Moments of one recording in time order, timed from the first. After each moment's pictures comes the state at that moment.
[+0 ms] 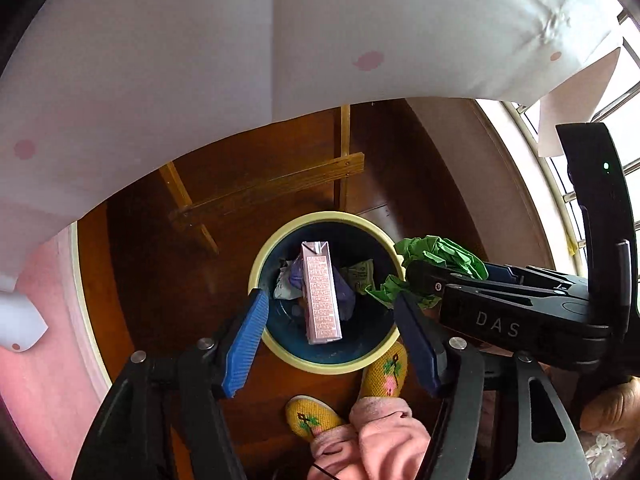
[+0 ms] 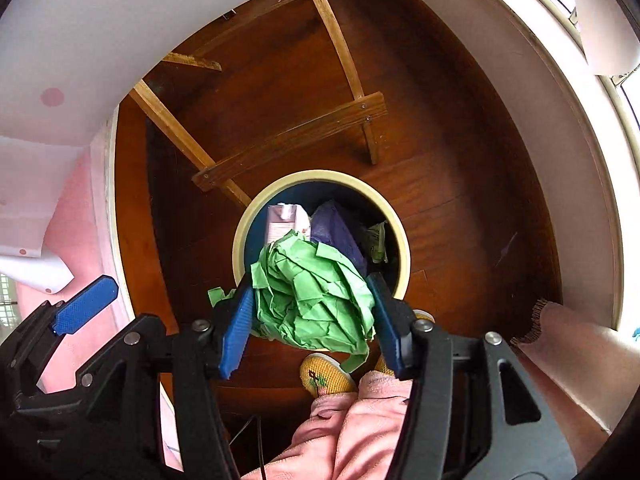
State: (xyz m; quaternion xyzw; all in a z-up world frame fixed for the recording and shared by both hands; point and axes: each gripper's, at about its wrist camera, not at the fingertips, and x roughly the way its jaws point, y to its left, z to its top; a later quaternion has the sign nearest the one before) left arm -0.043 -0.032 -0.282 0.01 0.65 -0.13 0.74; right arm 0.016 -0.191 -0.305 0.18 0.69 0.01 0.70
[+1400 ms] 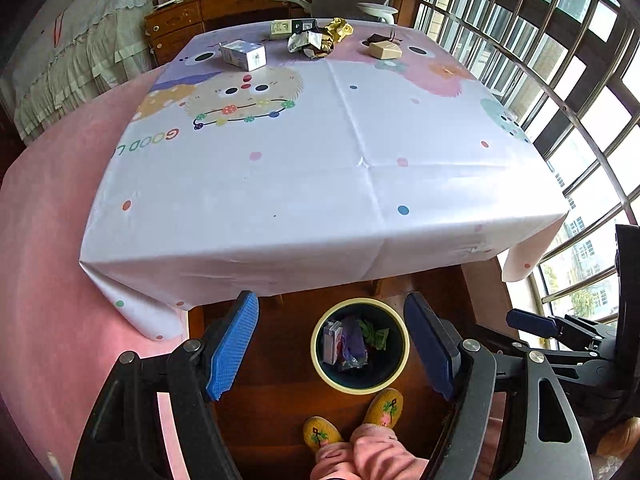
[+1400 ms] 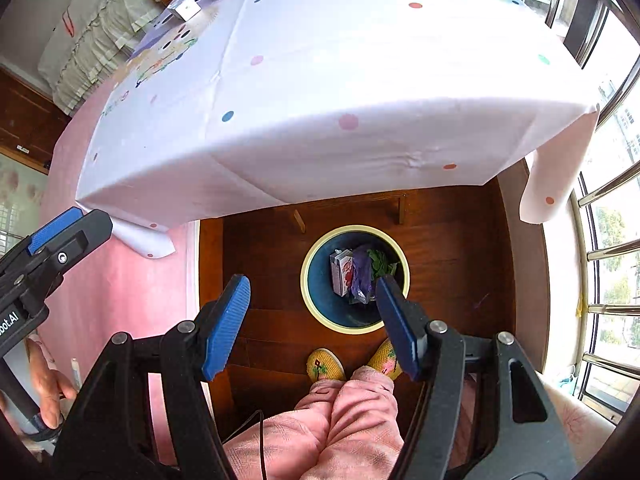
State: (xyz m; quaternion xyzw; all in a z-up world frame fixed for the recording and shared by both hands) left arm -0.026 0.034 0.022 -0.02 0.56 -0.02 0.83; right arm 0.033 -0.164 -0.036 0.11 0.64 0.10 0.75
